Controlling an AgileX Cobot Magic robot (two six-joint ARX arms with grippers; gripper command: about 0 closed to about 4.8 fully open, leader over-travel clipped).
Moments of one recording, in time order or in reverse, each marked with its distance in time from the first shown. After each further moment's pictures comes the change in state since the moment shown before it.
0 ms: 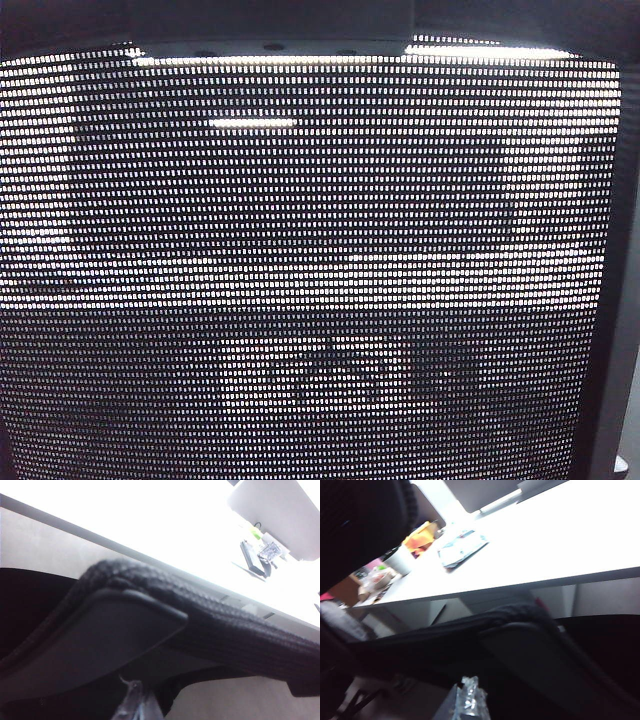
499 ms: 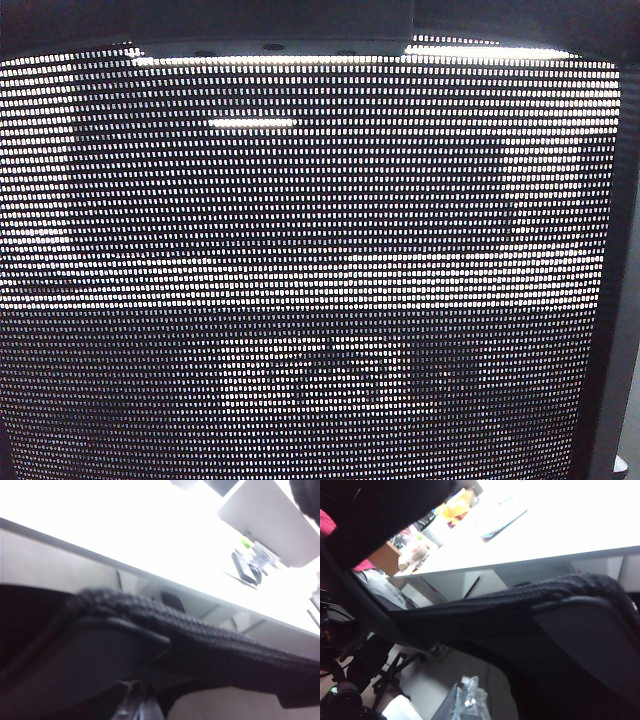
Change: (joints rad) left arm 0.000 0.009 -0.014 0.079 0.008 -0.012; right arm 0.003 0.075 0.003 0.000 -0.163 0.001
